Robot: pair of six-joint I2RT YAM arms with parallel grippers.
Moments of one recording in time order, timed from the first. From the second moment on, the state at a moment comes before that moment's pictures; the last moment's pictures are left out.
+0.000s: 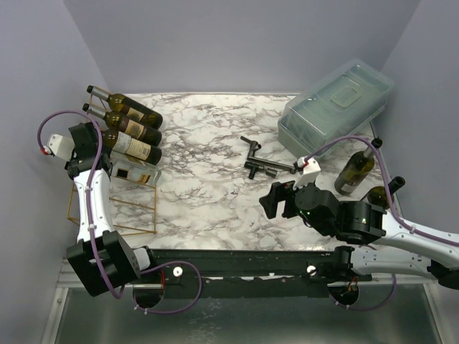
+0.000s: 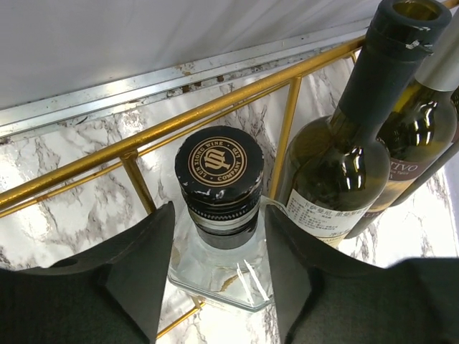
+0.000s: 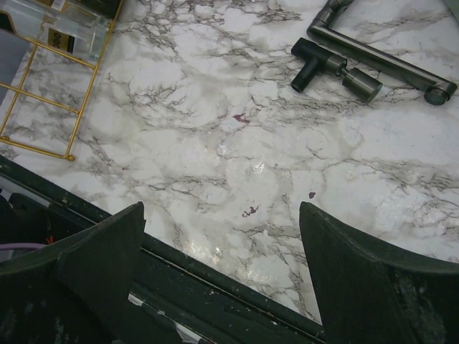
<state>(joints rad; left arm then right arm) 0.37 1.22 1.07 -0.57 -0.35 -0.85 1.26 0.86 0.95 -0.64 0.63 0.69</state>
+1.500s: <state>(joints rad) -0.27 0.90 1.09 -0.70 0.03 -0.78 1.21 1.19 1.29 -0.66 0.78 0.47</state>
